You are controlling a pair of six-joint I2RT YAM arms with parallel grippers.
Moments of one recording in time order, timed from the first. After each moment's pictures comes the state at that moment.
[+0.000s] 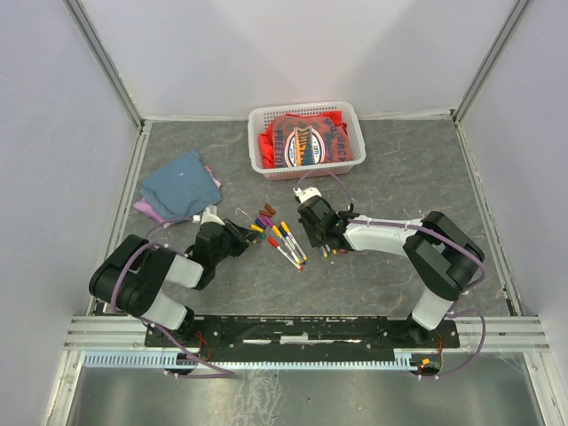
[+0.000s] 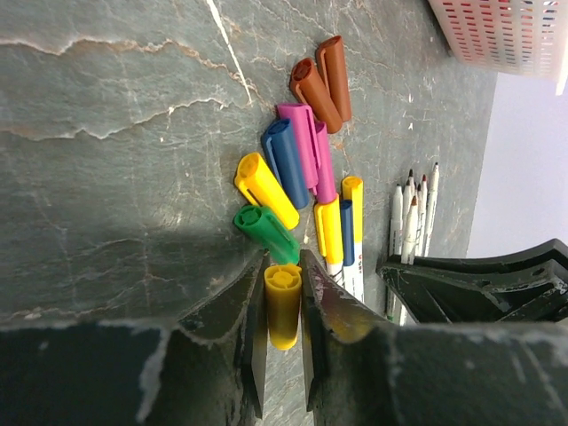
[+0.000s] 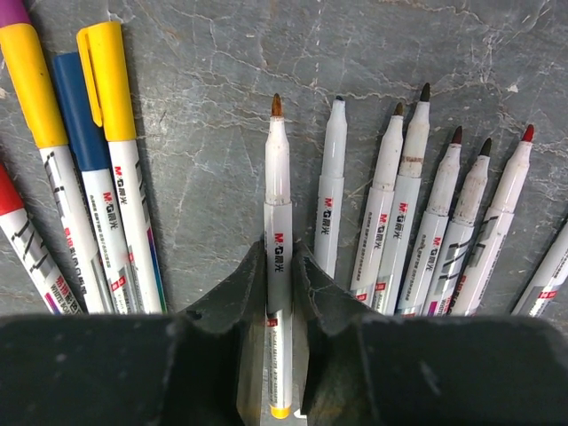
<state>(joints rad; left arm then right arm) -0.42 1.51 0.20 0.84 0.08 -1.10 0.82 1.72 0.92 -0.15 0.27 0.29</state>
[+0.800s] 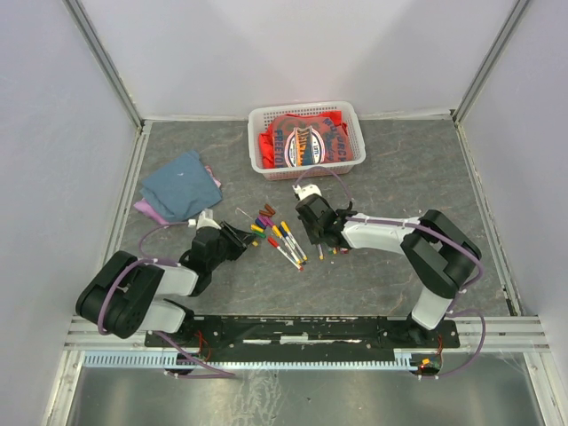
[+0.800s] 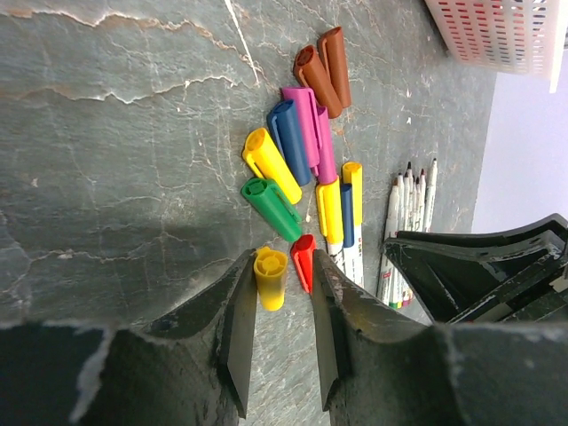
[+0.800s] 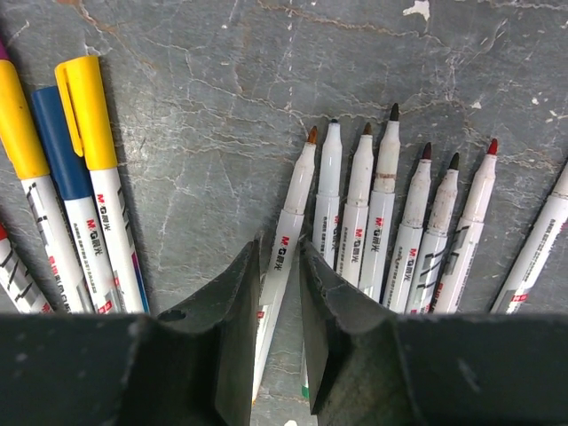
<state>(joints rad) -0.43 1.37 0.15 0.76 0.05 -1.10 0.82 1.74 0.95 -0.16 0.32 0.29</state>
